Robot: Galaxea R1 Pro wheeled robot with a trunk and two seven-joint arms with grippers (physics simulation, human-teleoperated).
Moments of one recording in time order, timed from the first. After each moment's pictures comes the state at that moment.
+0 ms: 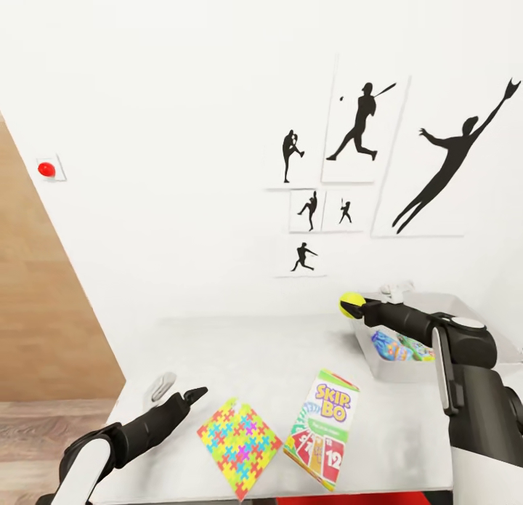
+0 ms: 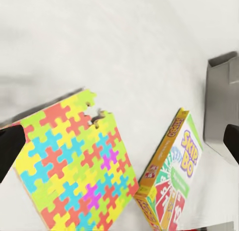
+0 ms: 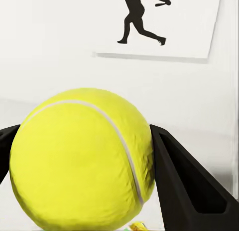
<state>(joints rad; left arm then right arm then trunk) -0.09 0.08 -0.01 -1.57 1.11 0.75 0.23 -0.56 -0.06 -0.27 -1.62 0.25 0.84 0.81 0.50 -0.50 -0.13</state>
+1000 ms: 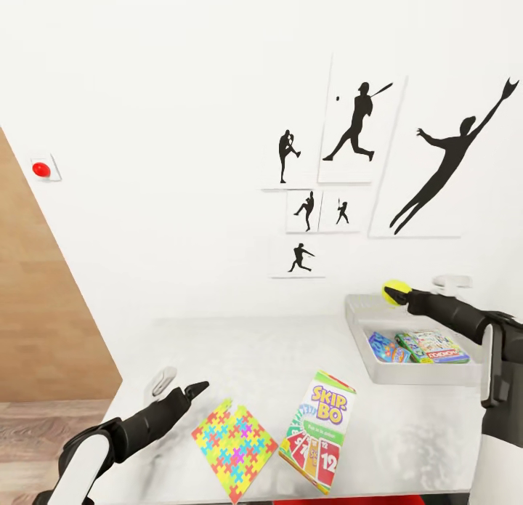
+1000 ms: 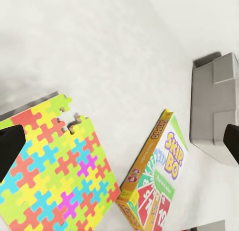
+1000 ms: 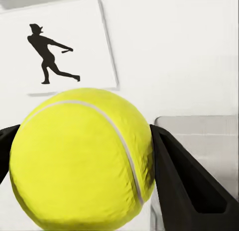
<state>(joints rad) -0.10 0.08 -0.01 -1.60 1.12 0.76 0.22 -0.61 -0.11 -0.50 -1.62 0.25 0.84 0.81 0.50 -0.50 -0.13</state>
